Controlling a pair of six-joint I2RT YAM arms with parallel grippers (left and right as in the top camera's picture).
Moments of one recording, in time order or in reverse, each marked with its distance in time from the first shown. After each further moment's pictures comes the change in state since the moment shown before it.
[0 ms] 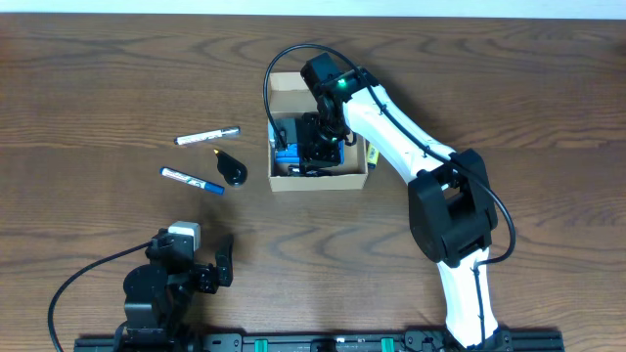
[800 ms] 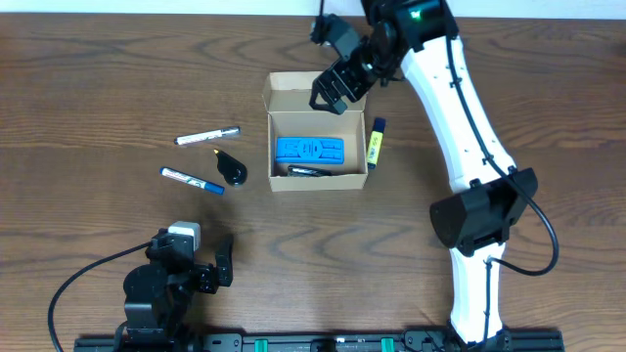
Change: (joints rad) left arm 0.000 0.000 0.000 0.000 0.000 0.000; right arm -0.172 0.002 0.568 -0.348 -0.004 0.715
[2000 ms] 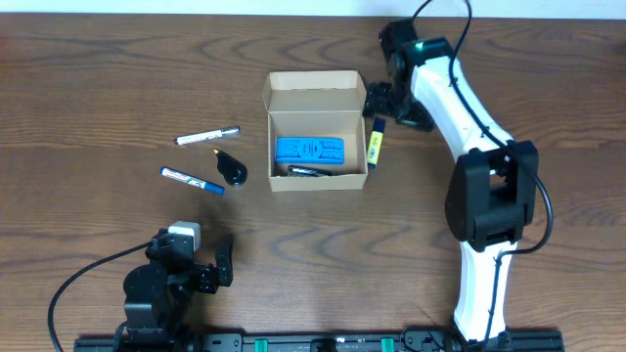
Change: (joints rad) left arm 0.000 0.000 0.000 0.000 0.000 0.000; right arm -0.108 -0.006 -0.520 0.304 0.504 0.879
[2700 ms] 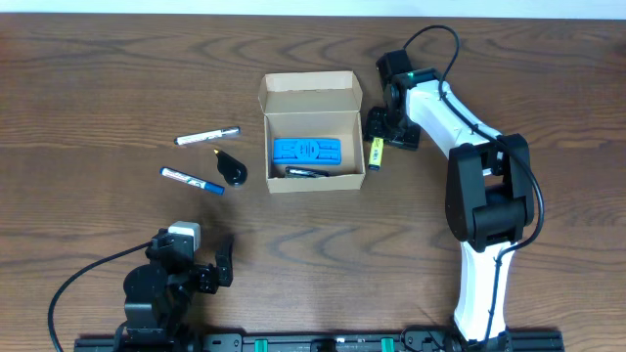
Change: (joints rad) left arm 0.000 0.000 0.000 0.000 0.000 0.000; right arm 0.000 0.000 -0.230 0.214 -0.065 -0.061
